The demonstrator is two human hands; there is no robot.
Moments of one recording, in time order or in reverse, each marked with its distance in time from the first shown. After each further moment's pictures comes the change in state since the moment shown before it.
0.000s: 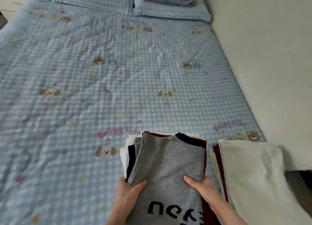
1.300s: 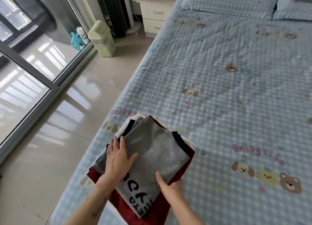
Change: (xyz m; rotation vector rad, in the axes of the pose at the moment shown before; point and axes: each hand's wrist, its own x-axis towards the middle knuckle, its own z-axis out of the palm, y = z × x) left_hand 0.068 -0.071 -0.498 0.875 0.572 0.138; right_hand -0.093 0.010 0.563 -0.489 -0.225 0.148
